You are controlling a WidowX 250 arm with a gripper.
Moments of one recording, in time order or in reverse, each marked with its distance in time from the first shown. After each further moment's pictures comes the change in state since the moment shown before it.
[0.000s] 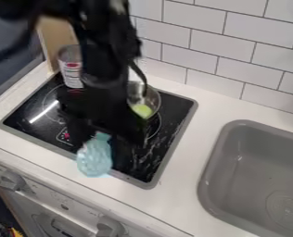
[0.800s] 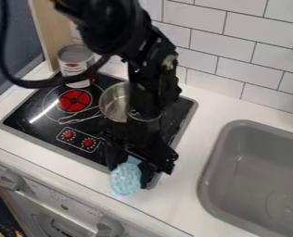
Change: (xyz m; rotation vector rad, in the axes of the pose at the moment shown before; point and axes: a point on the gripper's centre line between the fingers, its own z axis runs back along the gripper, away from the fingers) arm 0.022 -0.025 -0.056 0.024 0.091 -0.093
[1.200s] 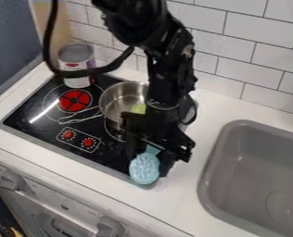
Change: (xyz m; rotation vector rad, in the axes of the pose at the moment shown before) arm 0.029 -0.010 -0.003 -0.037 0.015 -0.022
